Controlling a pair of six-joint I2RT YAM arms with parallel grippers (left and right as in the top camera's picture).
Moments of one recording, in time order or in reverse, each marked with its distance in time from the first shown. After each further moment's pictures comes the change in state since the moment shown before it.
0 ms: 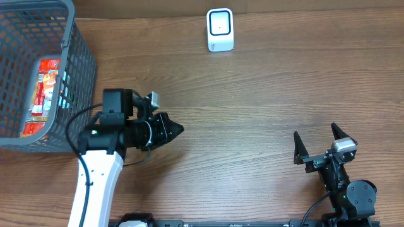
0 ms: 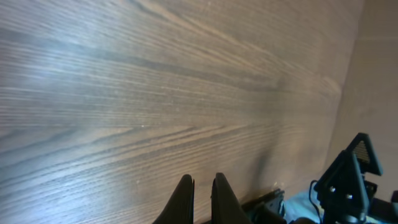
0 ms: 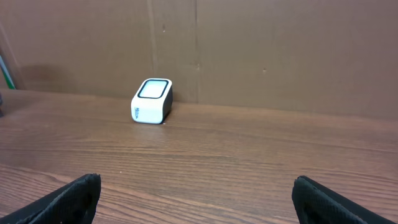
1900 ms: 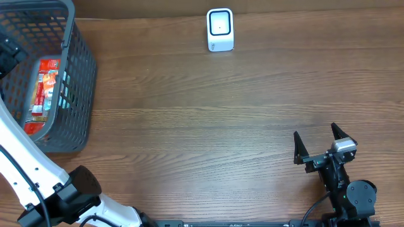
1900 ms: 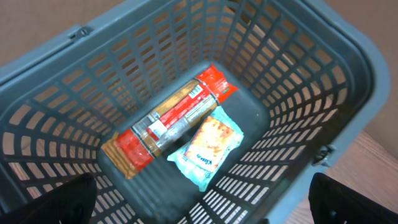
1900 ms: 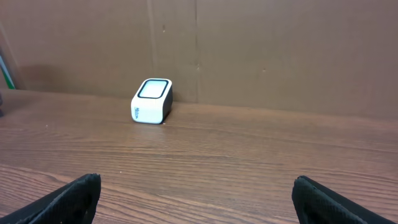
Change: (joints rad) left arm 0.629 0.655 1.369 -0.360 -0.668 0.187; right arm 0.000 0.000 0.000 0.000 0.000 0.000
